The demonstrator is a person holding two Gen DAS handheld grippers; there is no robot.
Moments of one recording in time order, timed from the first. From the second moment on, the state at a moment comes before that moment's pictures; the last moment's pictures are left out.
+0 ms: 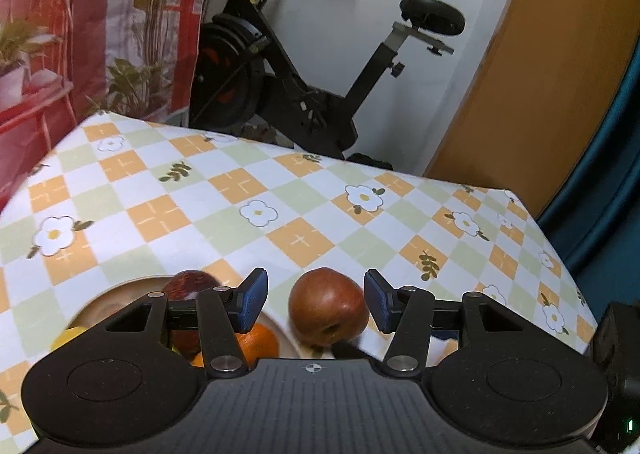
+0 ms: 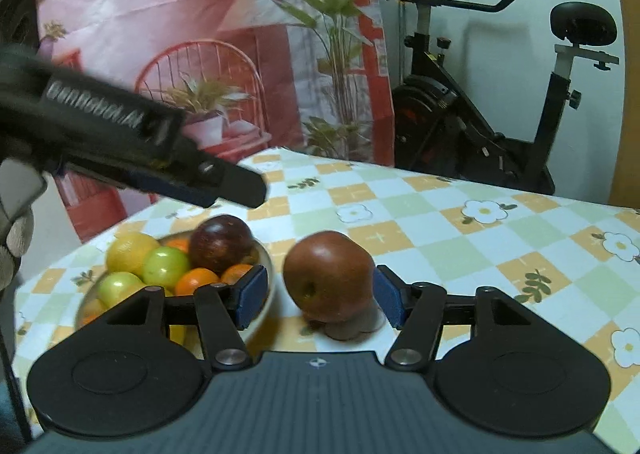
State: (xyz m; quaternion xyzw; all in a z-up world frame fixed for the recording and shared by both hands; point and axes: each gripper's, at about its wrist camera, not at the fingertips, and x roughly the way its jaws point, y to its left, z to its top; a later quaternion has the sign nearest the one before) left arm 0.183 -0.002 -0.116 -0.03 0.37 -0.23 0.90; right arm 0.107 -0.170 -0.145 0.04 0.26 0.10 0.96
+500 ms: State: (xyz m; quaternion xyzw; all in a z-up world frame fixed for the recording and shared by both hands) left arm 0.205 -0.035 -0.145 0.02 0.42 -0.24 0.88; right arm 0.118 -0.175 -0.162 0.00 0.29 0.11 0.95
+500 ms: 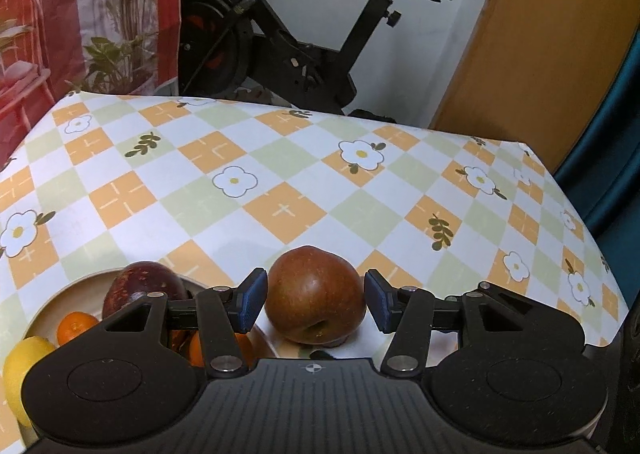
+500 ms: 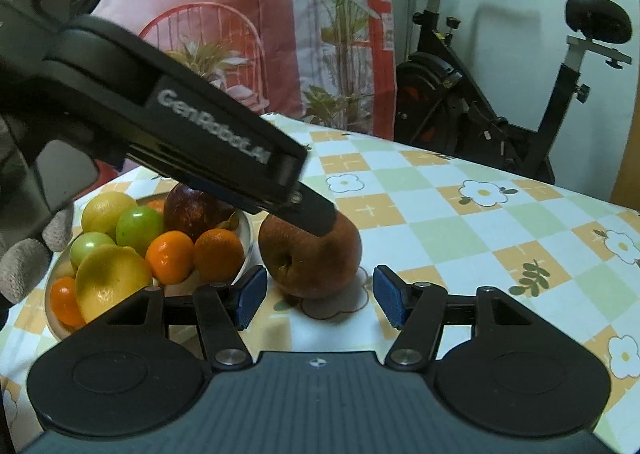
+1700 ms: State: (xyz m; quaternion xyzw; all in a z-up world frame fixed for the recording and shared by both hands) left arm 0.230 -0.042 -0.155 -0.01 0.41 -0.26 0.87; right arm 0.160 -0.181 -0.176 -0.01 0.28 0.11 0.95
